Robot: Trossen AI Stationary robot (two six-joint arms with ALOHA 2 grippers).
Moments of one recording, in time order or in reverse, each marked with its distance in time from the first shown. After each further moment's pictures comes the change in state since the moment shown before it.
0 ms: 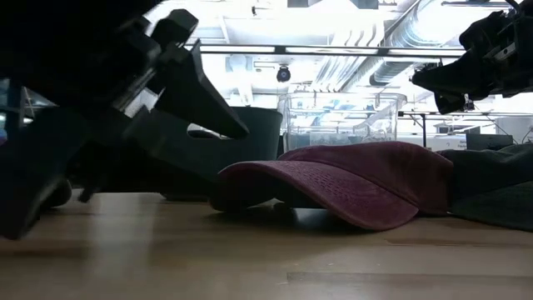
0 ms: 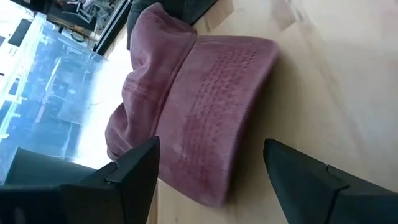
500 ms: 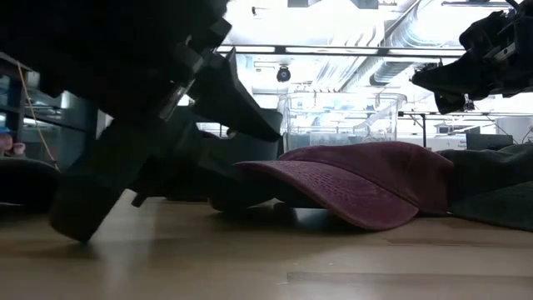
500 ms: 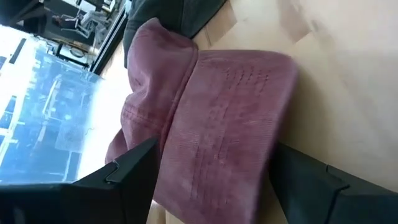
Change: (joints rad) left arm 0.070 0.029 0.001 0.140 0.054 0.180; right arm 0.000 0.000 0.000 0.000 0.000 0.000
